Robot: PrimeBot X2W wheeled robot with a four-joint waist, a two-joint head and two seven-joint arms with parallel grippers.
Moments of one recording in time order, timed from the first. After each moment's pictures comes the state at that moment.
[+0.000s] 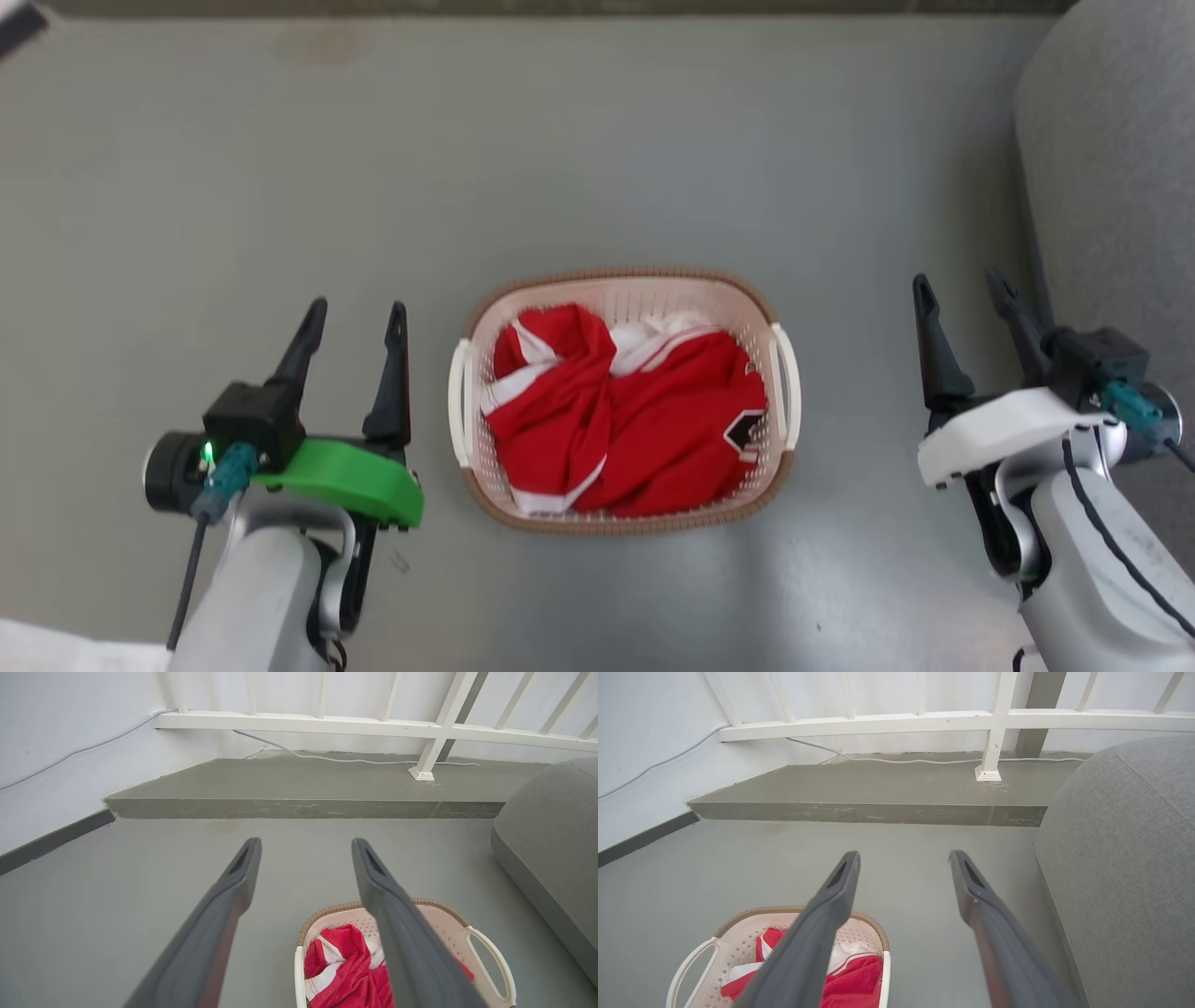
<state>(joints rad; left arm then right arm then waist) -0.25 0.14 -0.37 0.18 -0.40 0.09 -0.23 -0.20 -0.21 0.25 0.27 0.30 -0.07 -0.25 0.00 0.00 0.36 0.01</state>
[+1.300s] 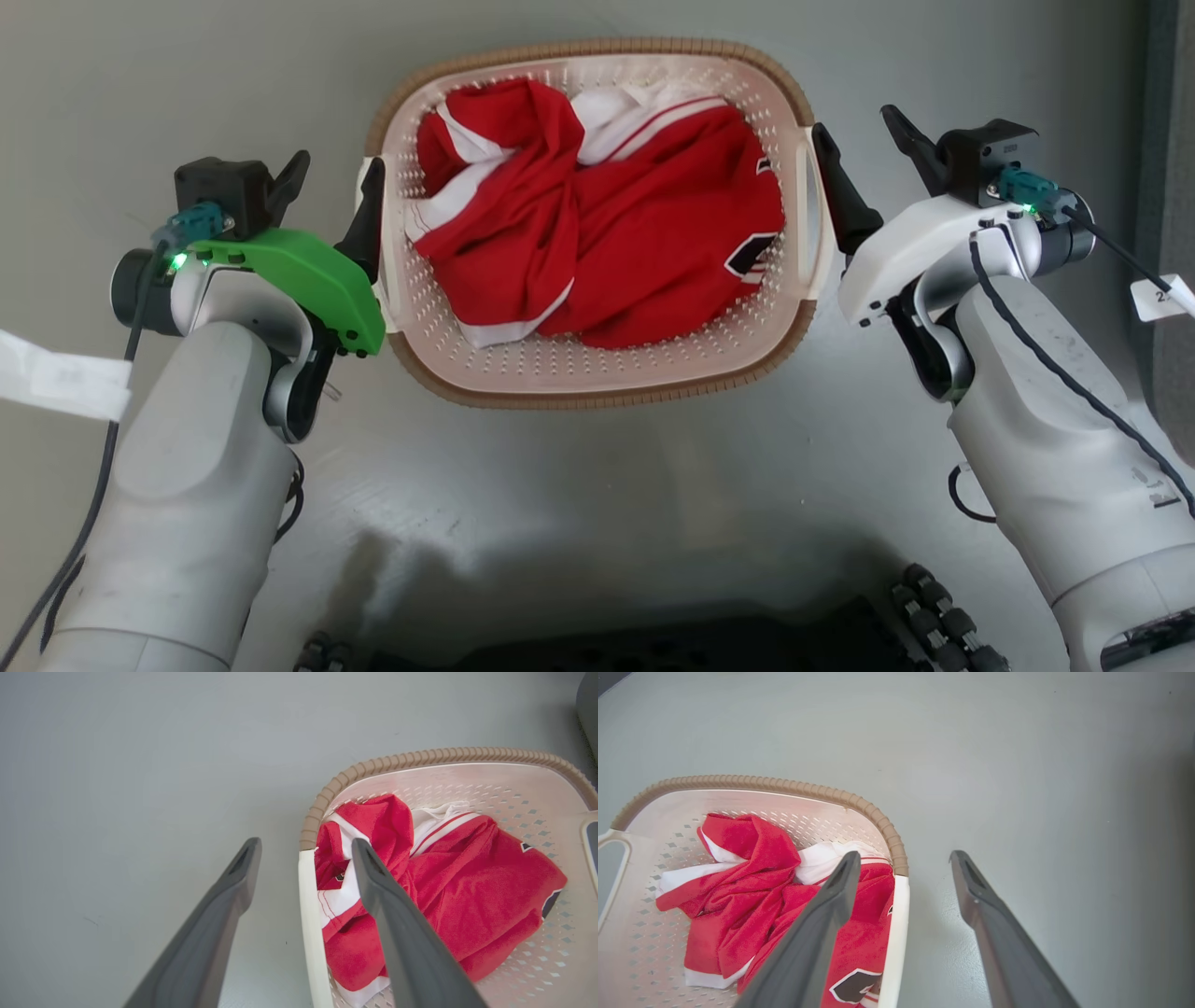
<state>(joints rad) -0.73 0.12 -0.39 0.66 -0.47 -0.09 -0.09 -0.67 -0.12 0.36 0.64 0.26 0.03 -0.15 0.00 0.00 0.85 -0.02</state>
